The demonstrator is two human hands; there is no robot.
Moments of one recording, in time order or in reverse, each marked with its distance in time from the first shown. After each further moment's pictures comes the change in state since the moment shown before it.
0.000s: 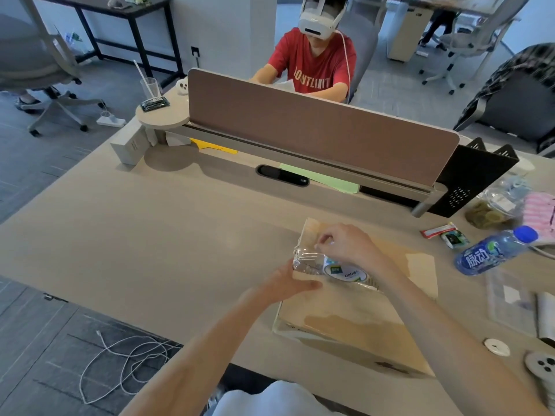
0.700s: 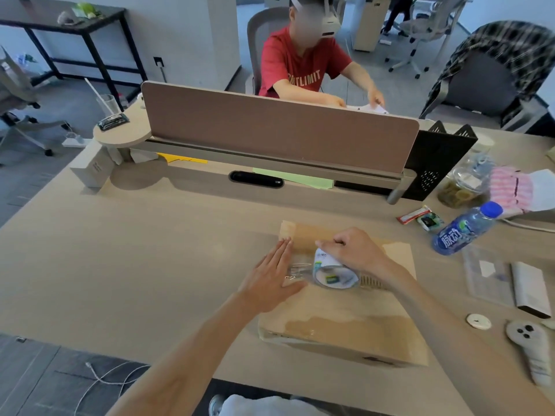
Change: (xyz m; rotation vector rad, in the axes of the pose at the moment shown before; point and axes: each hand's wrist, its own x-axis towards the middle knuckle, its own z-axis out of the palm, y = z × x) left_hand 0.021 -0.002 0.005 0.866 0.185 0.543; right_hand -0.028 0.065 -0.005 0.417 0.133 -0.032
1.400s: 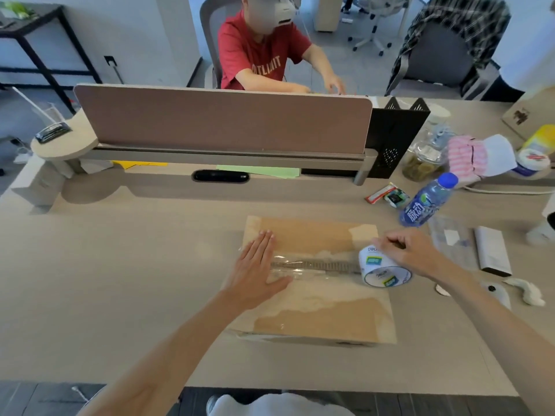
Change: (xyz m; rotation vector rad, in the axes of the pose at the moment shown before) left_hand 0.025 0.025 0.013 0.212 0.000 0.055; right_hand -0.077 0.131 -0.083 0.033 0.162 -0.032
